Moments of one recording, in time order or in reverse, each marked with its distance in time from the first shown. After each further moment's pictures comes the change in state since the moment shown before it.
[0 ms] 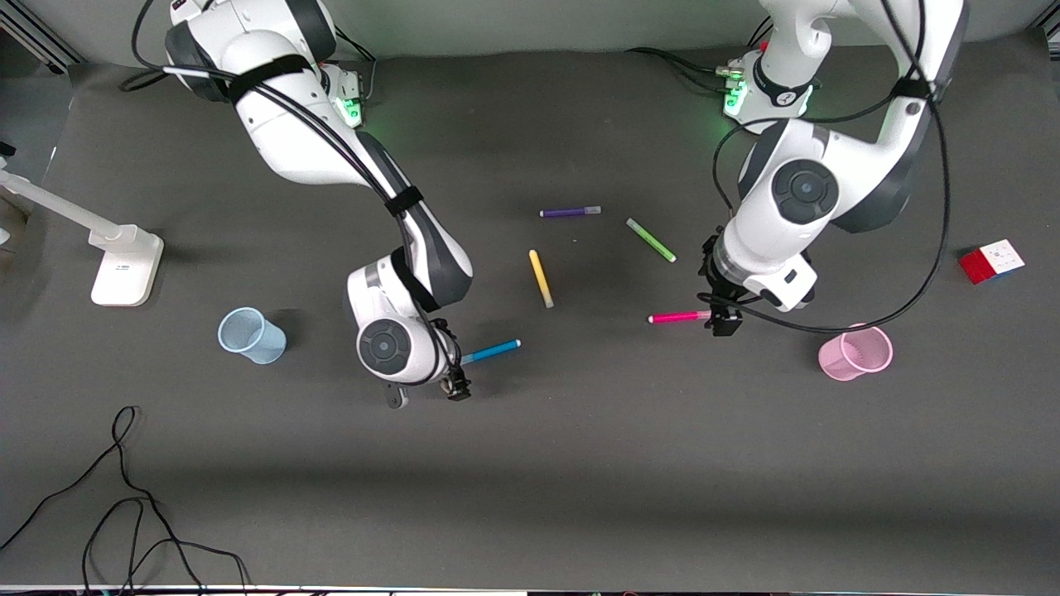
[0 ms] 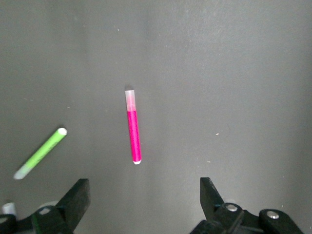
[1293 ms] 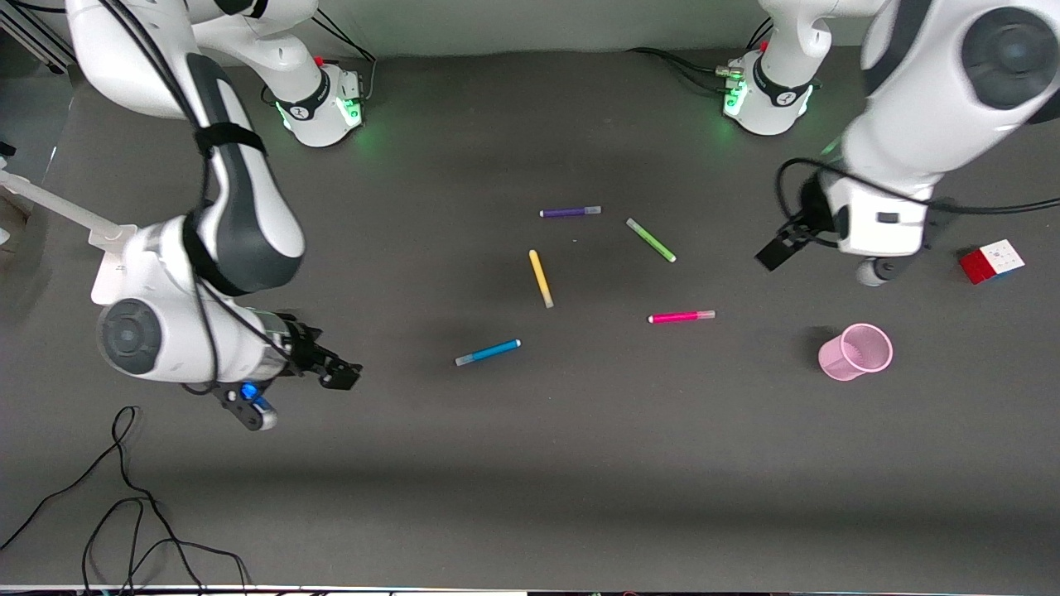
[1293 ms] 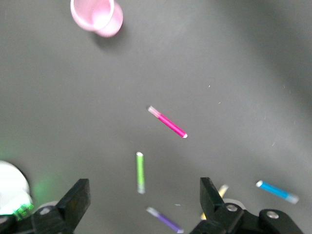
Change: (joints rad) left arm 0.040 -0.159 0.017 0.350 -0.072 -0.599 0.821; right arm -0.219 -0.308 -0.002 -0.005 -0.002 -0.326 -0.724
